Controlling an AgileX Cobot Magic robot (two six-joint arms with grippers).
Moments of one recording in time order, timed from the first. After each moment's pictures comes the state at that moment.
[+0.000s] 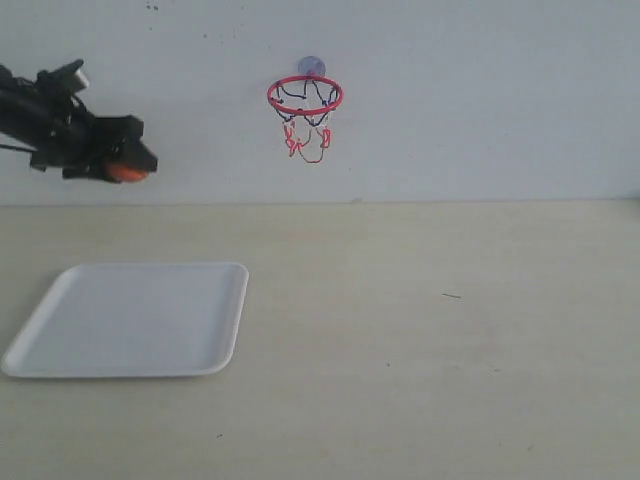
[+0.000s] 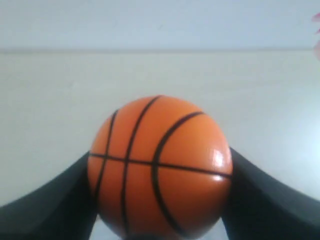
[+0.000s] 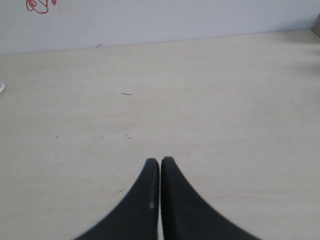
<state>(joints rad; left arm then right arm) 0.06 2.31 -2.07 -0.67 0.91 0.46 0.14 0.01 0.00 0.01 0.37 0.10</state>
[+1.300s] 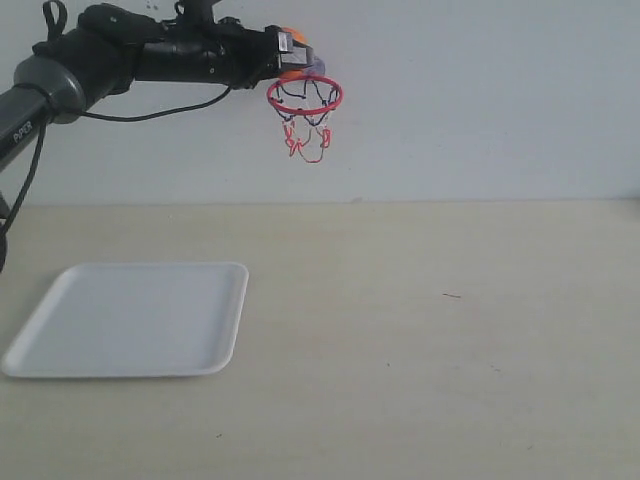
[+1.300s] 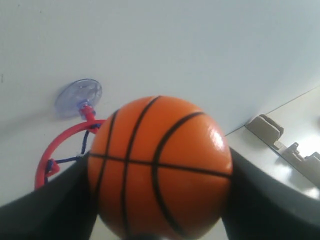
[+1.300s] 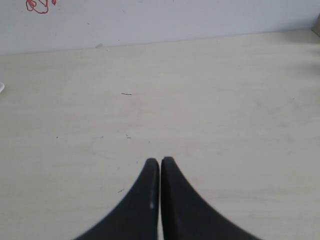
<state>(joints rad) -0.23 2.57 -2.63 -1.06 0.74 0.69 0.14 0.01 0.00 0.01 0.37 0.10</state>
